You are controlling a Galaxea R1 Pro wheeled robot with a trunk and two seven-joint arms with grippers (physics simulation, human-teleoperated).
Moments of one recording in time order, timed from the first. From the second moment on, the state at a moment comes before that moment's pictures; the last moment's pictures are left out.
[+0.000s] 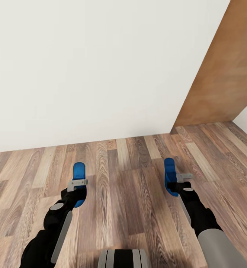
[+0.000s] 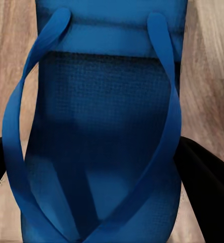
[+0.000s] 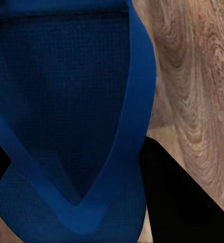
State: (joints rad) left arm -0.30 -0.07 -0.04 -1.54 0.04 0.62 0.17; right arm -0.63 -0.04 -0.07 -0.89 0.15 0.42 -0.09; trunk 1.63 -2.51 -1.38
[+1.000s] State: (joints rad) left arm -0.30 -0.07 -0.05 -1.53 0.04 0.62 0.18; right arm -0.59 -0.04 -0.07 -1.00 0.16 0.47 -0.08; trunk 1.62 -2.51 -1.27
